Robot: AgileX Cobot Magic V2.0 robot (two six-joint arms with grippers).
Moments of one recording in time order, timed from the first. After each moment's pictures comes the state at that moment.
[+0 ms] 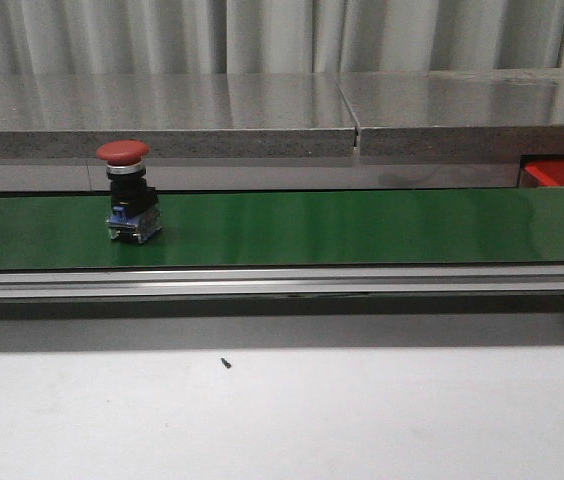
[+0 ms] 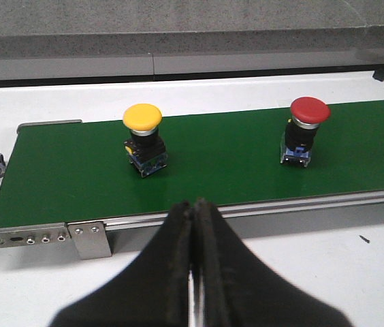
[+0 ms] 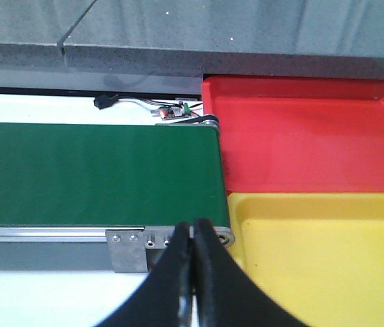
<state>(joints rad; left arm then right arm) -0.13 0.38 -0.56 -0.07 0.66 0.02 -0.03 0.38 -0.34 -0.09 0.36 0.10</state>
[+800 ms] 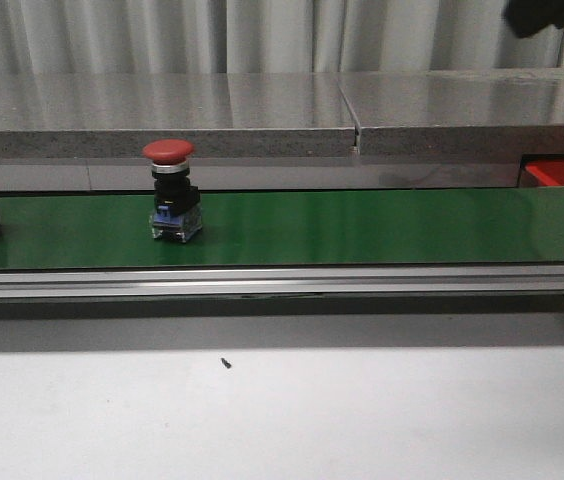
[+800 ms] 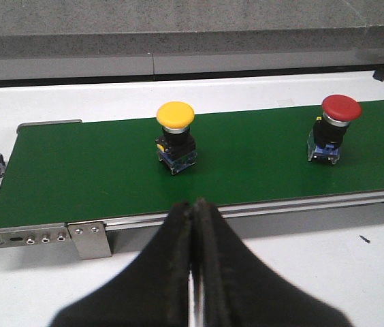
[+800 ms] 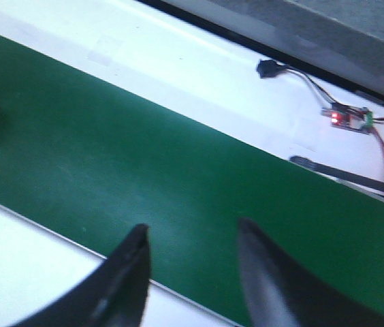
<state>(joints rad) -0.13 0.38 -0.56 -0.07 0.66 0.02 0.39 1.25 -1.07 -0.08 0.62 0.02</state>
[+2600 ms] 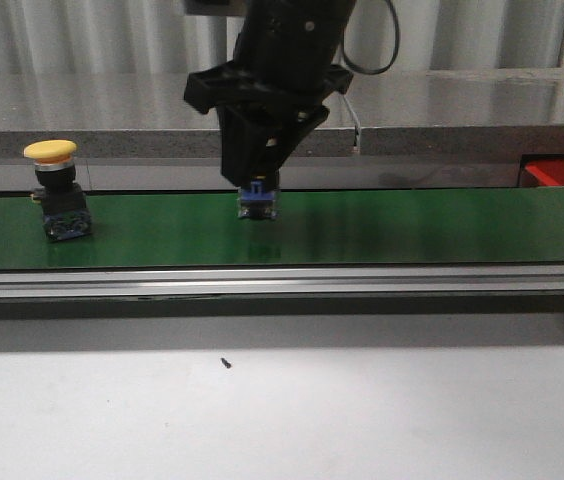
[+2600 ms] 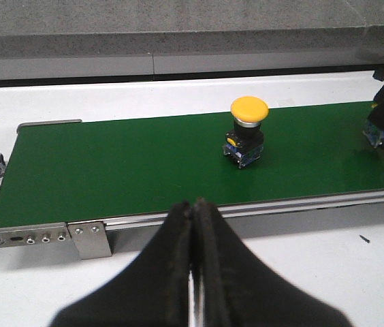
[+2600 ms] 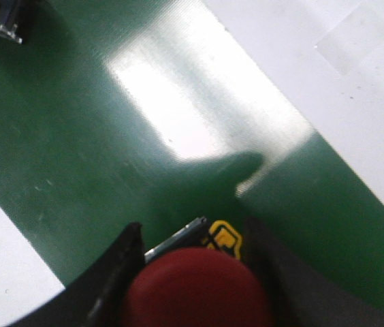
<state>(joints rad) -0.13 0.38 -0.56 -0.07 0.66 0.02 0.53 2.02 -1.79 0.20 0.94 -0.30</state>
